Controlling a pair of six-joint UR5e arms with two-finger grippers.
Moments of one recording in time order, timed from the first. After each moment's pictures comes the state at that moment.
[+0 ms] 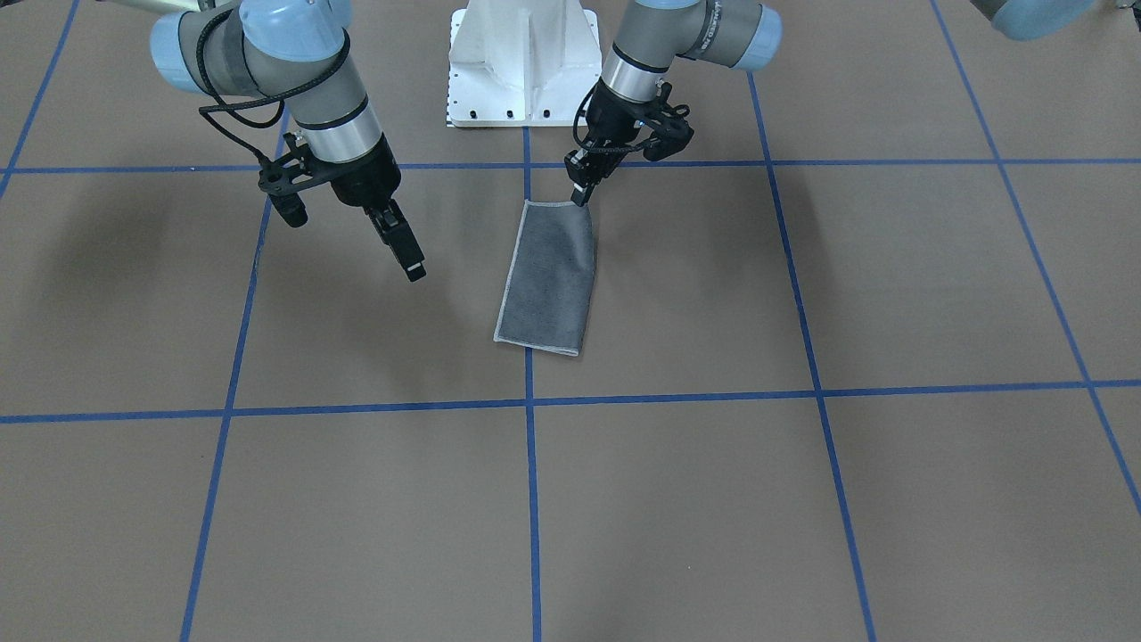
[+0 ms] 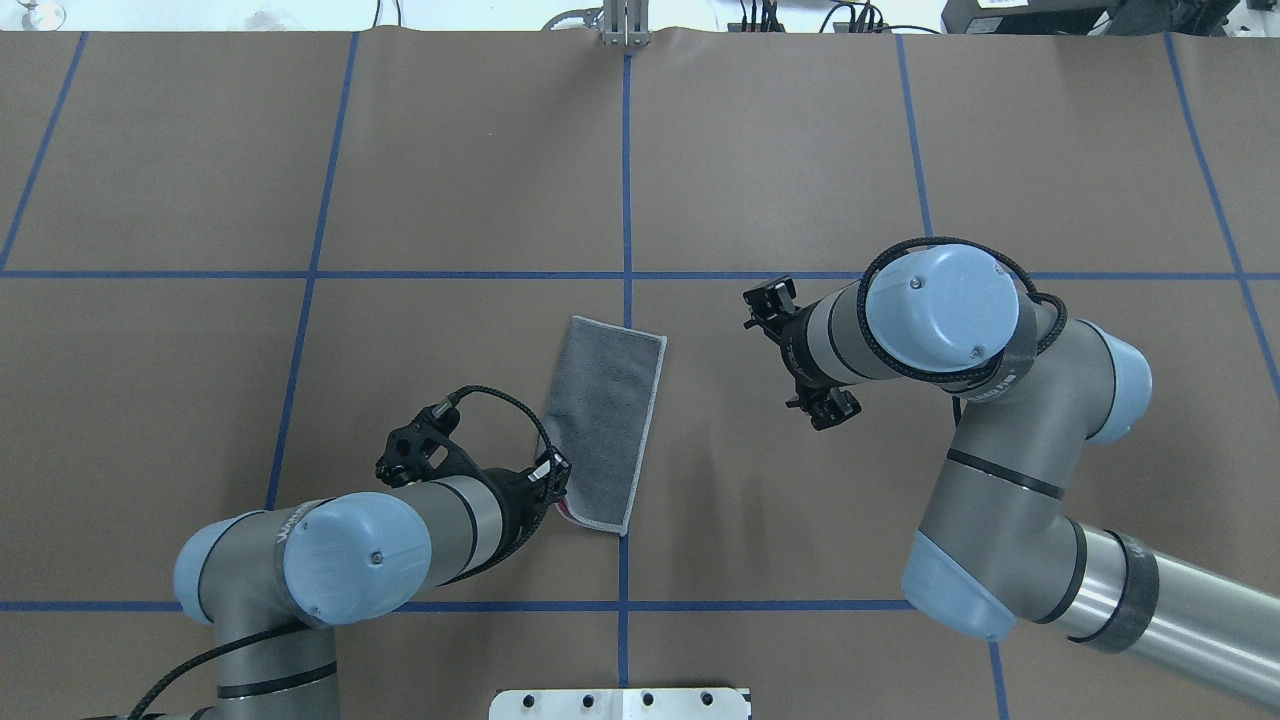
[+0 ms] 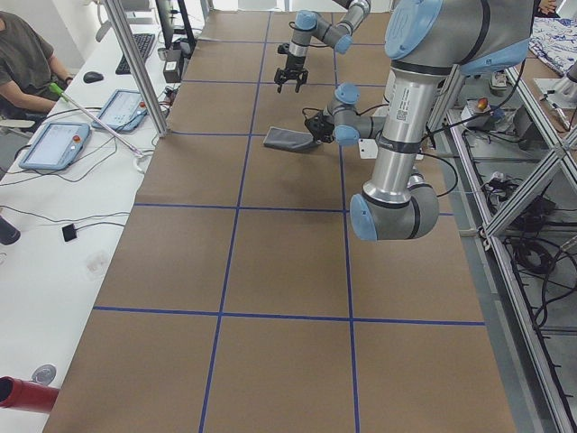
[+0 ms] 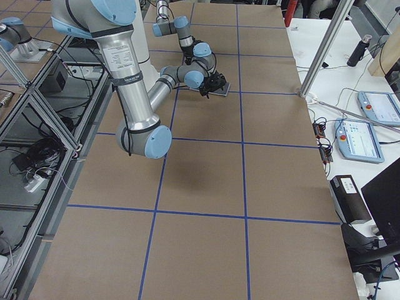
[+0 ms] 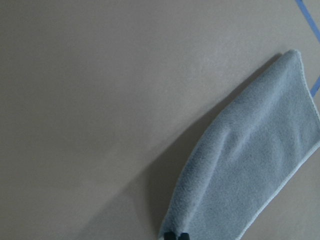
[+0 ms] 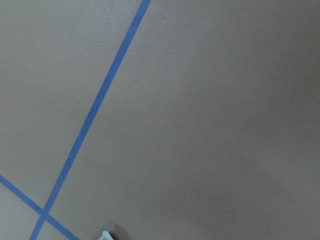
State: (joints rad) left arm -0.24 -2.00 -1.85 -2.01 -1.45 -2.17; right arm 0.54 -1.16 1.90 -1.36 1.76 2.30
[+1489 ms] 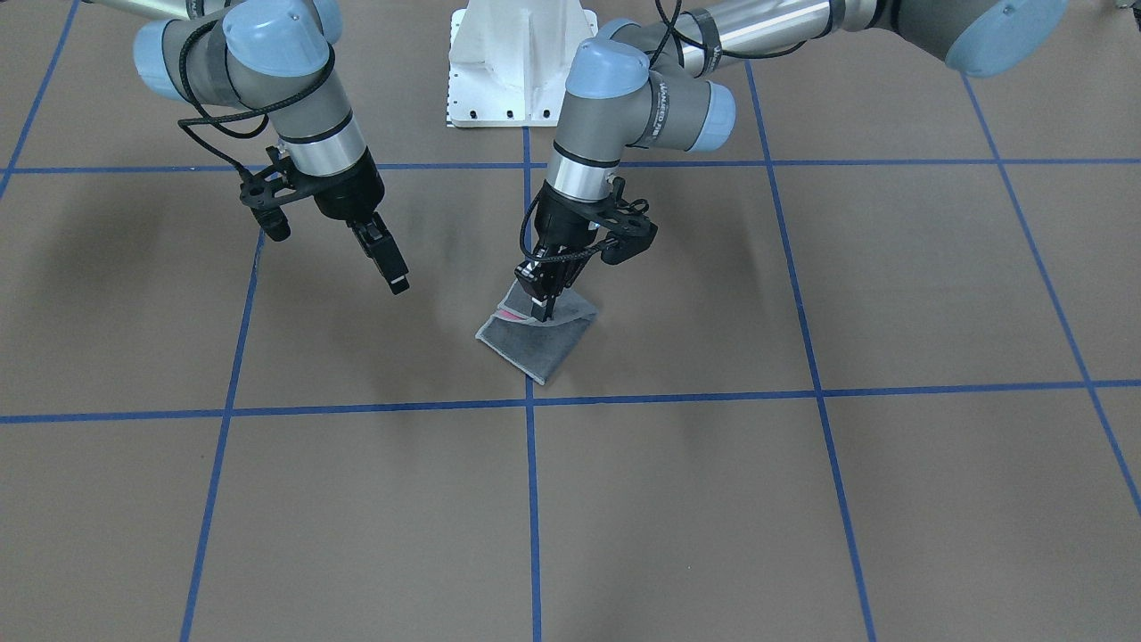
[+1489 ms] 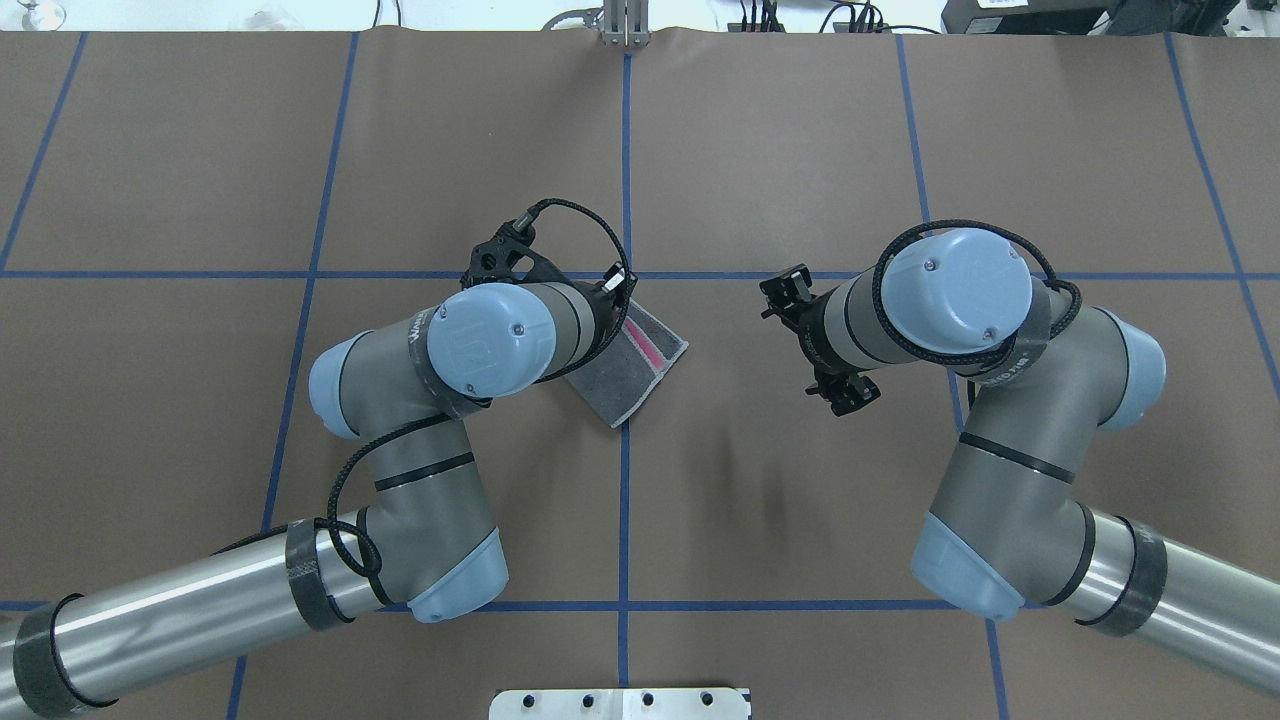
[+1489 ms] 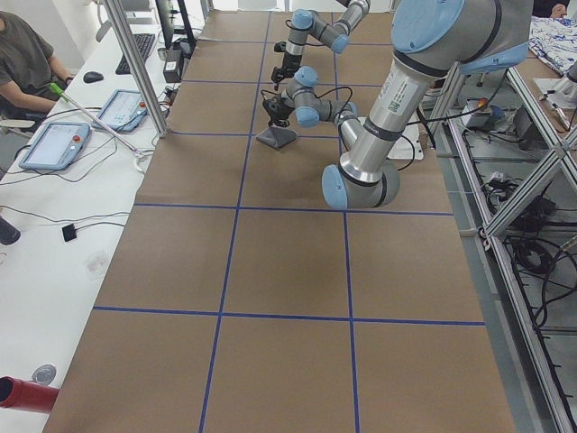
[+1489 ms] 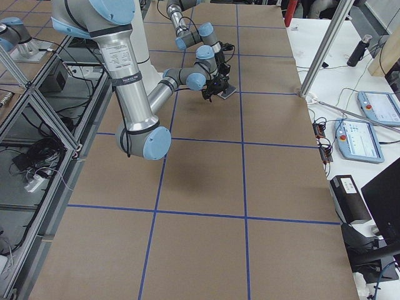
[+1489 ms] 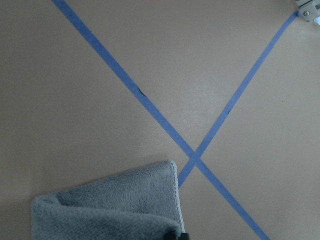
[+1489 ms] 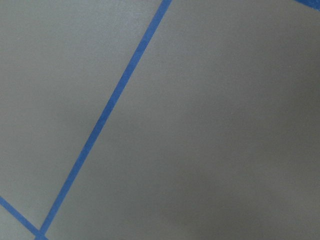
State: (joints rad) left arm -0.46 -2.31 -1.52 -2.03 -1.48 -2.08; right arm 0.57 -1.17 1.88 -1.37 1.77 2.24
